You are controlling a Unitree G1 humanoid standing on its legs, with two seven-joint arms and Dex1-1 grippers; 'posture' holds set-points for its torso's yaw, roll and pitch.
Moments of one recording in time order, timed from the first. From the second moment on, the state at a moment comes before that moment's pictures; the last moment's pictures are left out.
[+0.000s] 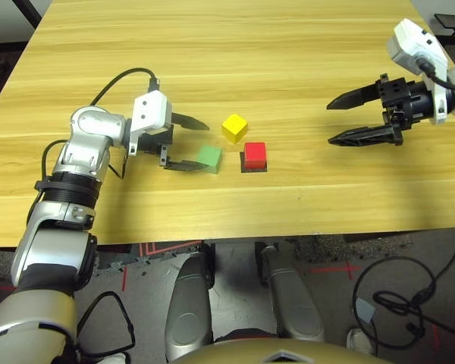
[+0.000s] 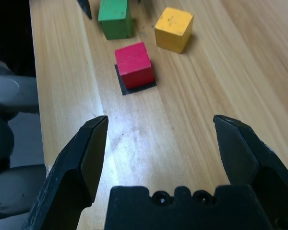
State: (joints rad) left arm -0.83 0.66 -0.20 0.55 -0.18 -0.11 -1.53; right arm -0.97 -0.95 0.14 0.20 0.31 0.59 1.54
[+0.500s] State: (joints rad) left arm -0.82 0.65 -0.20 0.54 -0.09 -0.11 -1.43; right arm -0.97 -0.92 0.14 0.19 0.31 0.61 1.50
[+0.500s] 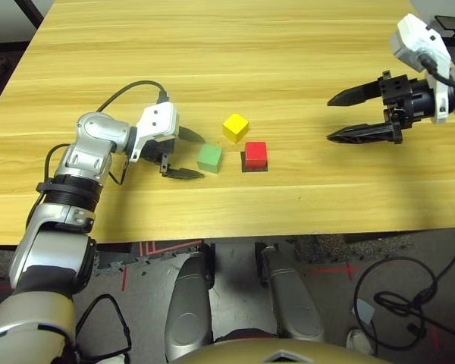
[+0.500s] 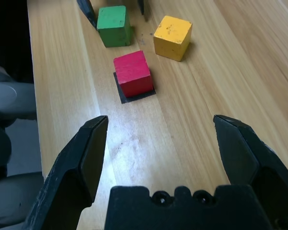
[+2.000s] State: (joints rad) left arm -1.01 0.57 -0.39 0.57 -0.26 -0.36 -1.60; right arm -0.97 -0.89 0.14 0.21 0.30 0.63 1.47
